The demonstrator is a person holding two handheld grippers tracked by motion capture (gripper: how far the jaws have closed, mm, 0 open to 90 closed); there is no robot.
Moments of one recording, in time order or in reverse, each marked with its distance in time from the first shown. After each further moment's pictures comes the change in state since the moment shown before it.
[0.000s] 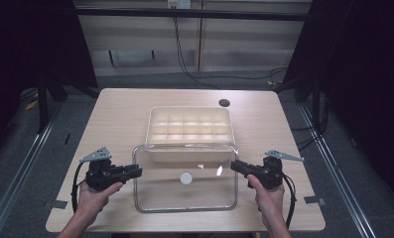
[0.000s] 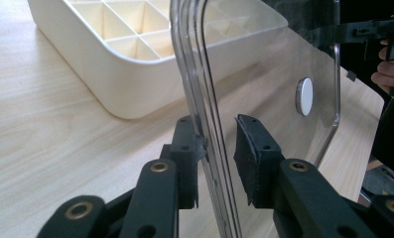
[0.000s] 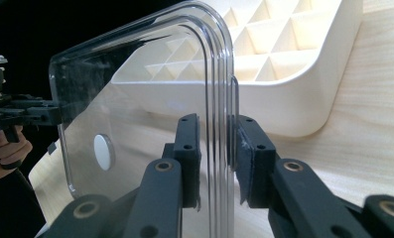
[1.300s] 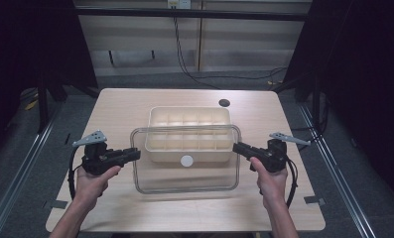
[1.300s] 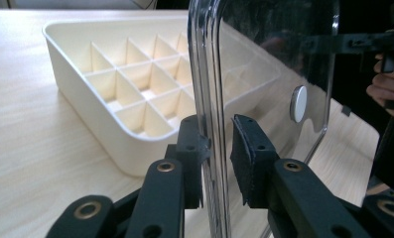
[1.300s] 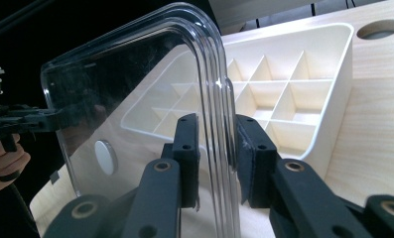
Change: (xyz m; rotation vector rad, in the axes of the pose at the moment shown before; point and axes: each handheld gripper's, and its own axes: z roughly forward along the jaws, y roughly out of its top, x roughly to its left) left arm -0.002 0.046 -0.011 -0.095 0.008 0.012; right arm 0.010 0.048 -0.003 -0.068 -0.003 -0.033
